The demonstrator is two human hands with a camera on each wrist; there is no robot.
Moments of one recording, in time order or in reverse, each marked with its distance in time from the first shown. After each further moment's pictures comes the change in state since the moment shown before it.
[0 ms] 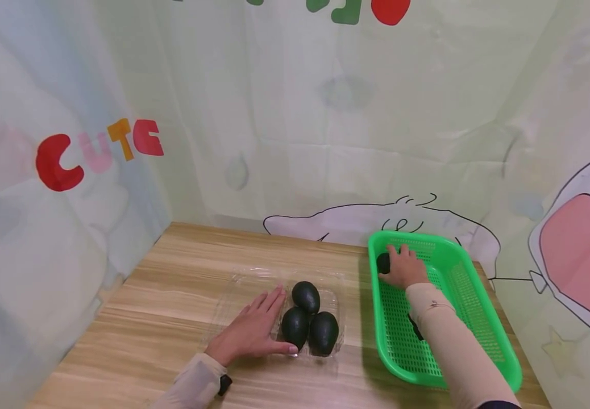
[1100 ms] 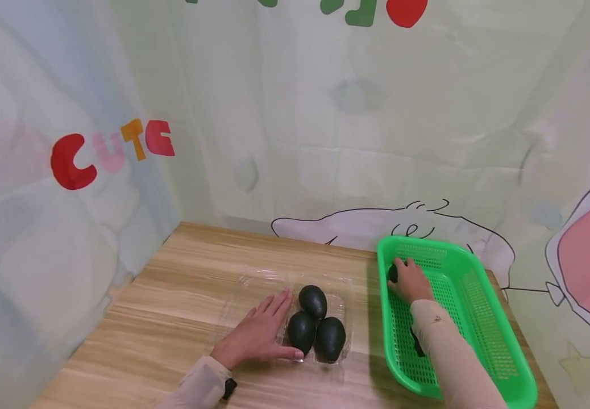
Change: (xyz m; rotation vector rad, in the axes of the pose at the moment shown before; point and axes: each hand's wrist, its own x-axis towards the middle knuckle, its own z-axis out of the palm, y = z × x) left_hand -0.001 0.002 -0.002 0.024 -0.022 -0.028; right_hand 0.002 0.004 0.034 0.162 0.099 -0.023
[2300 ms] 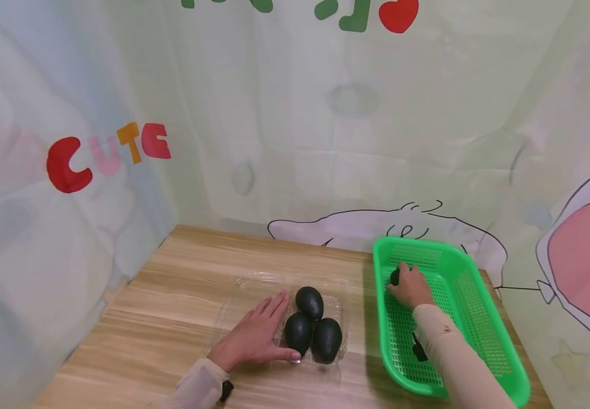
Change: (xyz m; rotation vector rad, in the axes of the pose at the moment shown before) left_hand -0.001 0.000 0.001 -0.018 0.021 0.015; right_hand -0.017 -0.001 -0.012 0.114 -0.085 0.139
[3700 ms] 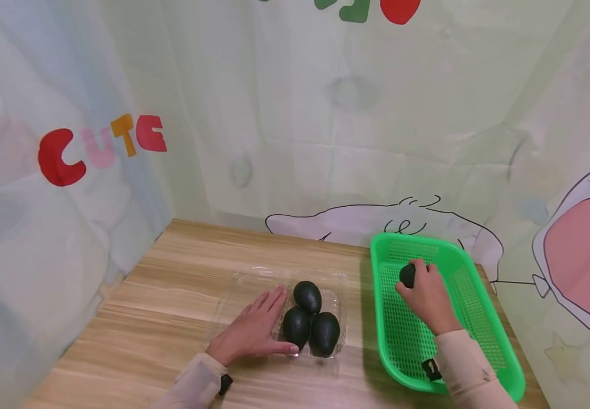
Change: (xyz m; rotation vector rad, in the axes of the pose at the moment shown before) left_hand 0.001 -0.001 0.002 -0.017 0.010 0.004; right_hand -0.077 -0.039 -0.054 0.107 0.181 -0.023
